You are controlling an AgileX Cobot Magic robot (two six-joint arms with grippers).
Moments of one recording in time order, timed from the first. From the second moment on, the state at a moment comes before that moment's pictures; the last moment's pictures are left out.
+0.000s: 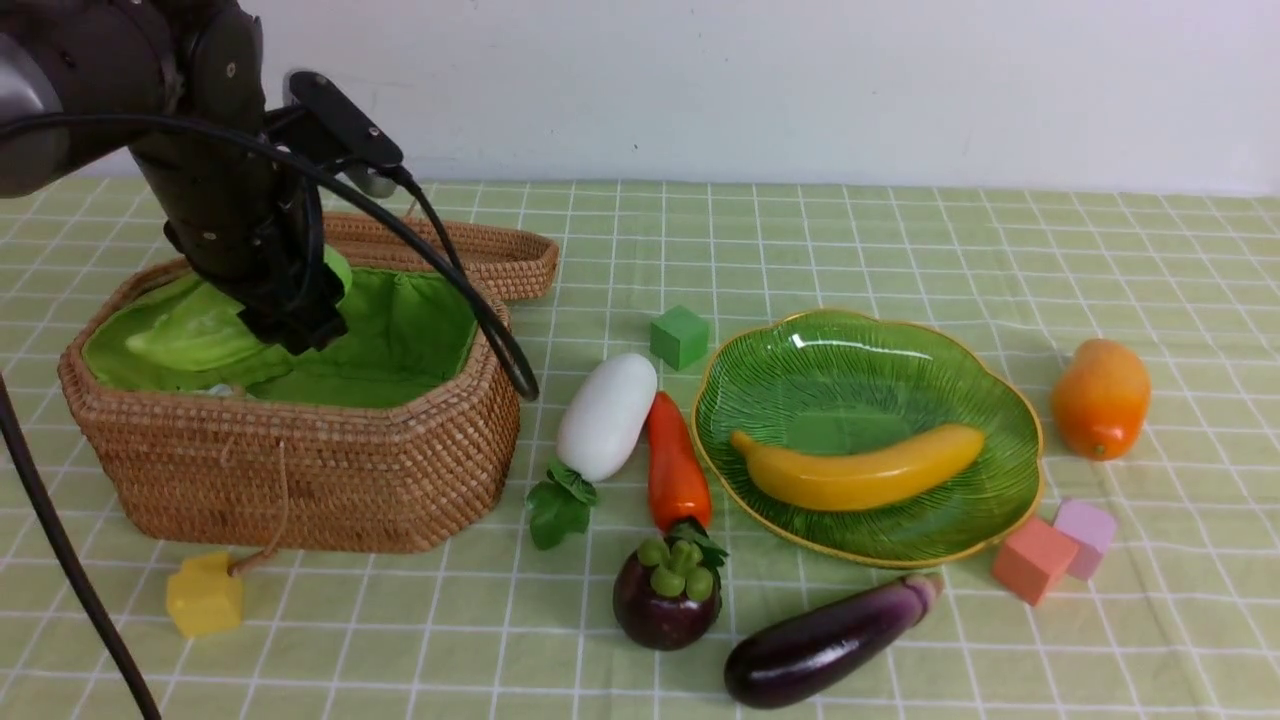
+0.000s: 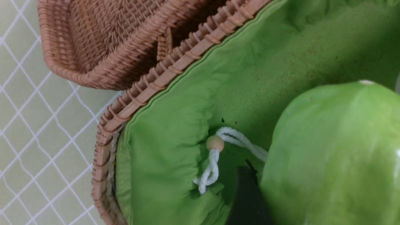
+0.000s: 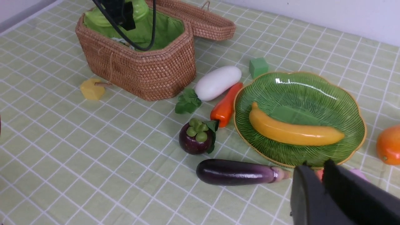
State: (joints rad) right arm 0.17 0.49 -1.05 0.43 1.08 -0.35; left arm -0.18 1.85 -1.63 0.22 0.96 0.45
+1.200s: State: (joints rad) right arm 0.17 0.63 -1.05 0.65 0.93 -0.55; left arm -0.18 1.78 -1.63 0.20 0.93 0.43
